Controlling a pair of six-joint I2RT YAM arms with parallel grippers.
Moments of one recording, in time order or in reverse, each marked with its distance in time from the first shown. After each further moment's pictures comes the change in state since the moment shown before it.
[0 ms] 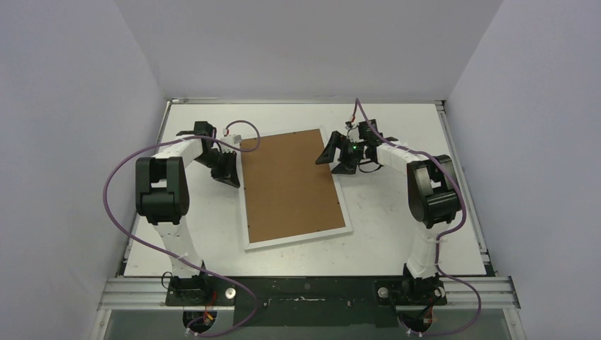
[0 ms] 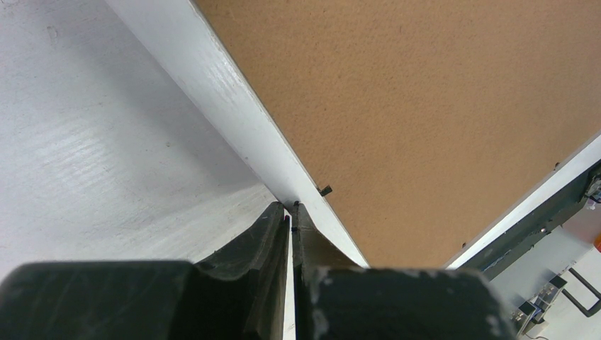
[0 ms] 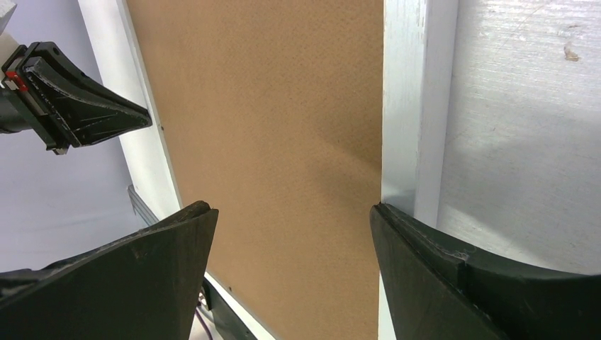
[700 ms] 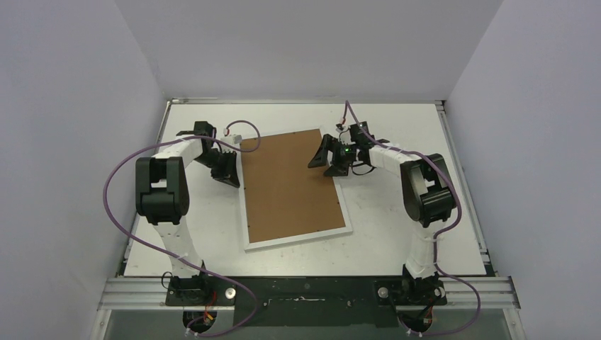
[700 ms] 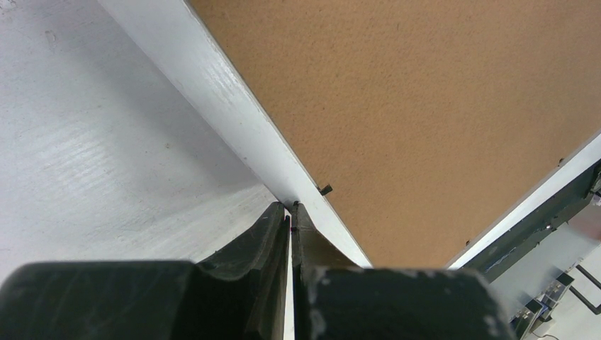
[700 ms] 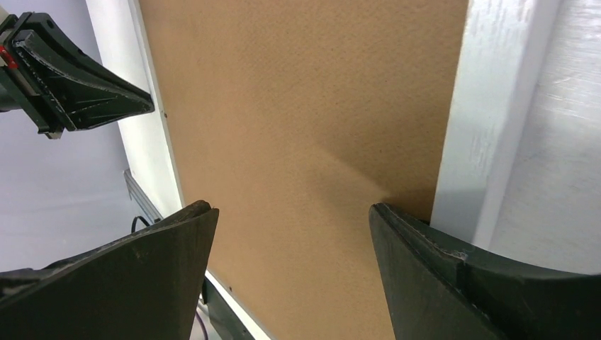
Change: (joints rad) left arm 0.000 0.000 0.000 0.000 0.004 0.018; right arm 0.052 0.028 0.003 0.037 -0.014 0.001
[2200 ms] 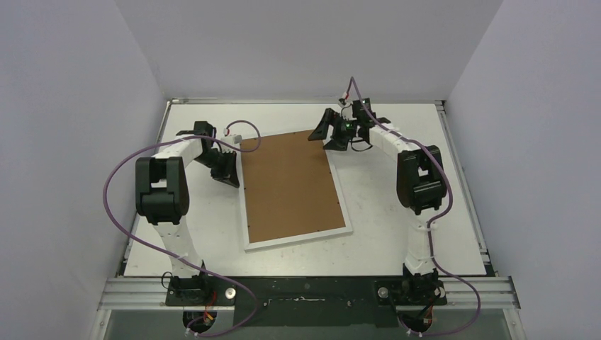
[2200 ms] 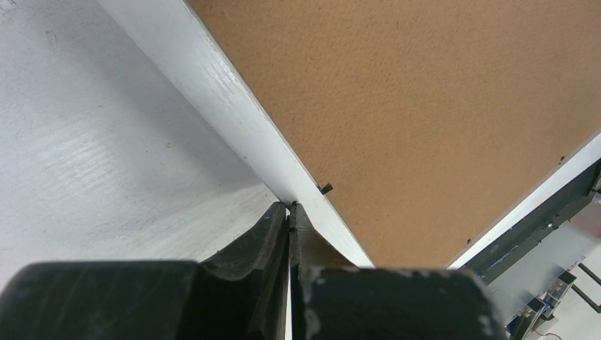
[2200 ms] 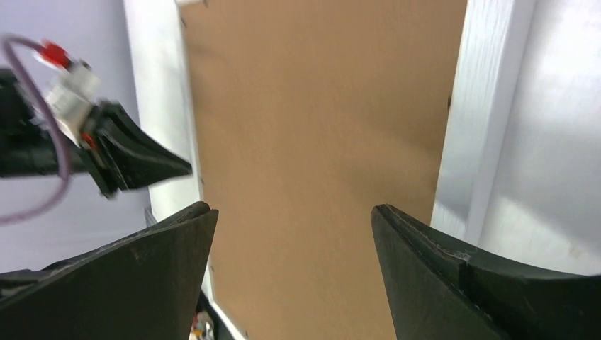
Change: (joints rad) left arm 0.001 0.000 0.005 -0.008 0.002 0.008; right arm -0.048 0.142 0.302 -0.083 -0.022 0.001
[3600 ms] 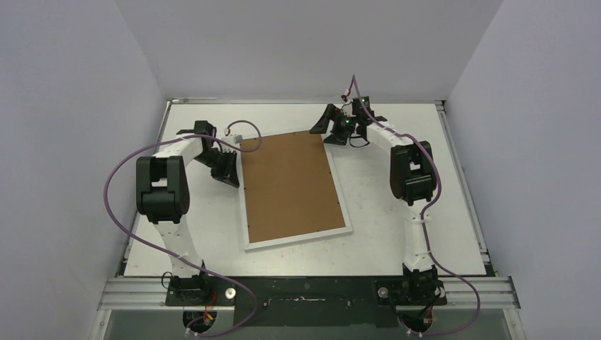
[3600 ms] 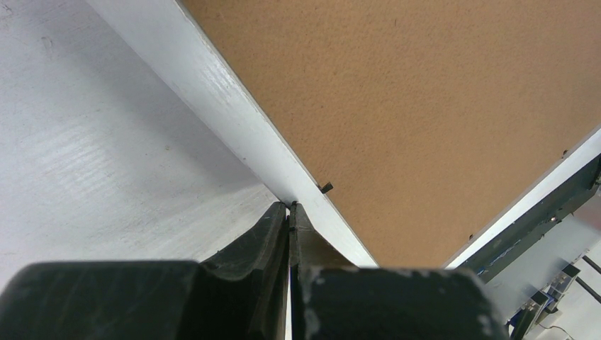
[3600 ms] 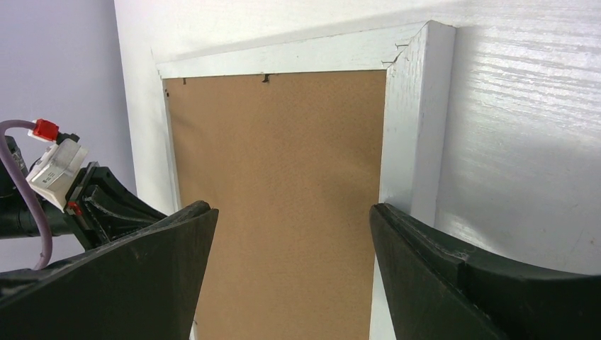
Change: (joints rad) left arm 0.000 0.013 0.019 -0.022 0.003 0.023; right arm -0.031 0.209 0.233 0.068 0.028 0.036
